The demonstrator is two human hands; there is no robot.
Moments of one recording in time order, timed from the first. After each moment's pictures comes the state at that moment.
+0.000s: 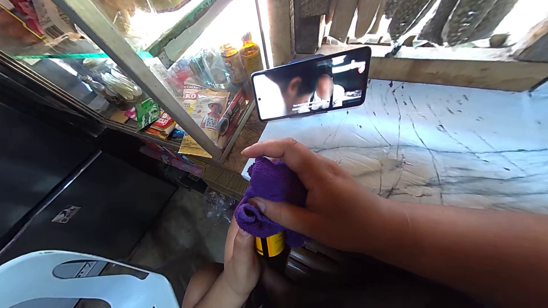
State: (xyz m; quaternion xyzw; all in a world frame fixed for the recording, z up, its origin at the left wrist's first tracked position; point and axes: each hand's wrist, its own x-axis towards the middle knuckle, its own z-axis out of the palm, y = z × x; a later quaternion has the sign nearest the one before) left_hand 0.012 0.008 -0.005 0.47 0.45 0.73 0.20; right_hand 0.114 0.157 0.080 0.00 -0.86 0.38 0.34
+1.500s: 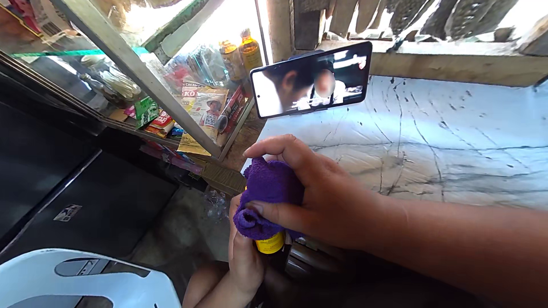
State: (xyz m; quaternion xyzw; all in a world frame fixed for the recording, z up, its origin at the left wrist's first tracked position) left_hand 0.019 0.012 -0.016 0.42 0.38 0.78 0.25; right_hand 0.113 0.158 0.078 0.01 -0.85 0.41 0.34
